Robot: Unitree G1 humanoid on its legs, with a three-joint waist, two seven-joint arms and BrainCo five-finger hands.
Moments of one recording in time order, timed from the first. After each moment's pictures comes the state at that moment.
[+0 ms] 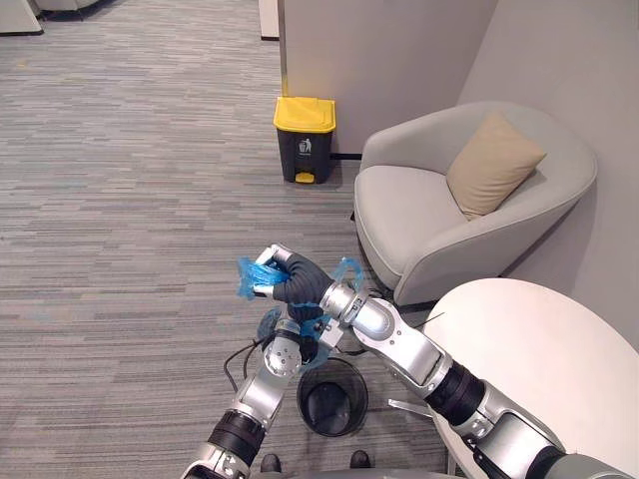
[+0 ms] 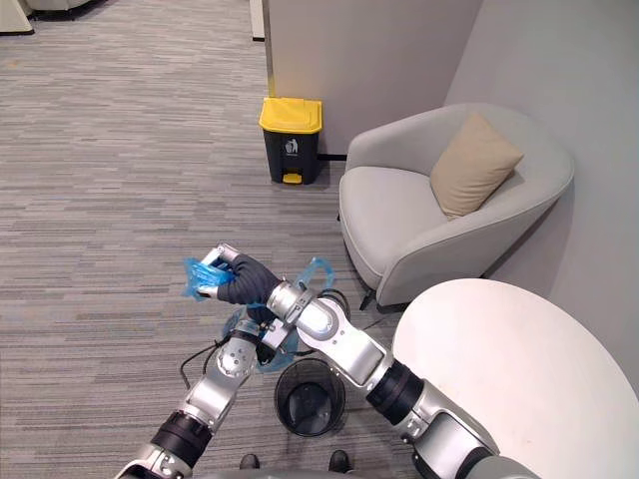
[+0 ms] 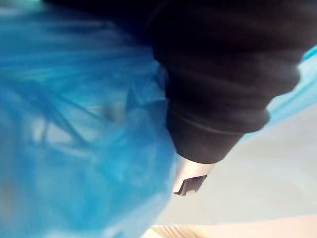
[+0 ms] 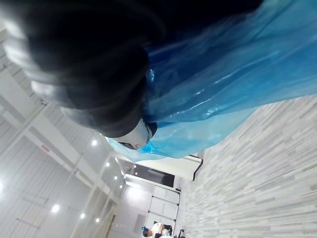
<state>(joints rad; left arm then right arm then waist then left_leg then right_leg) -0.16 0.08 -0.34 0.35 0.23 -0.03 0.25 -0.49 -0.17 0.73 -0.03 0.23 -0.05 0.10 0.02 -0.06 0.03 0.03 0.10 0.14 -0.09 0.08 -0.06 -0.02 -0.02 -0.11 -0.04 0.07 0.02</state>
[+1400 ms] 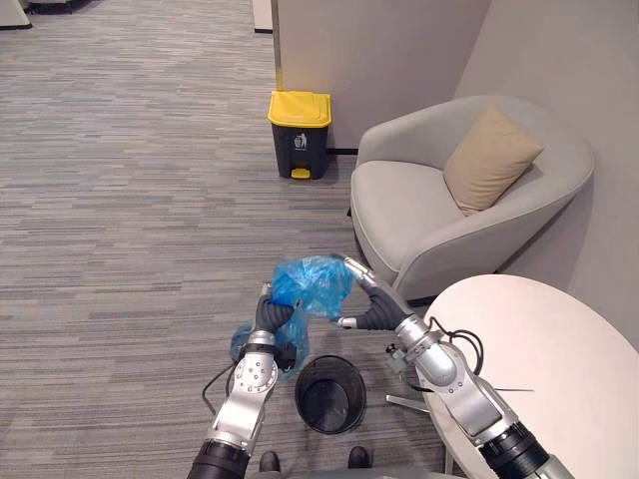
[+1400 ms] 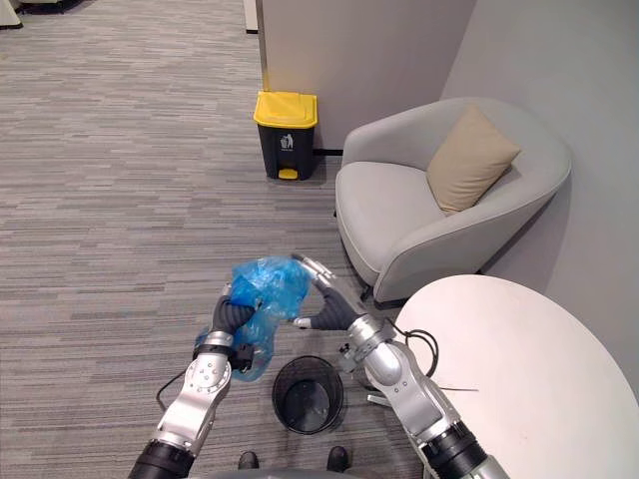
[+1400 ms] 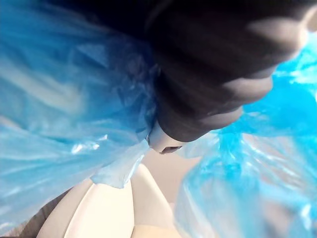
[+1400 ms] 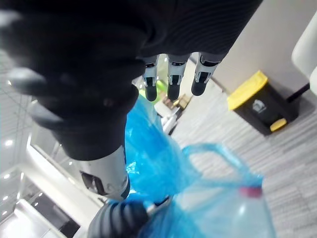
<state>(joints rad) 0.03 0.08 -0.17 0.15 0.13 -0.09 0.24 -0.07 -0.32 0.39 -0.06 -0.41 -0.22 -0.03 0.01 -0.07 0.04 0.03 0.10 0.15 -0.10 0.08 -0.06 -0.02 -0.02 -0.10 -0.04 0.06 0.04</state>
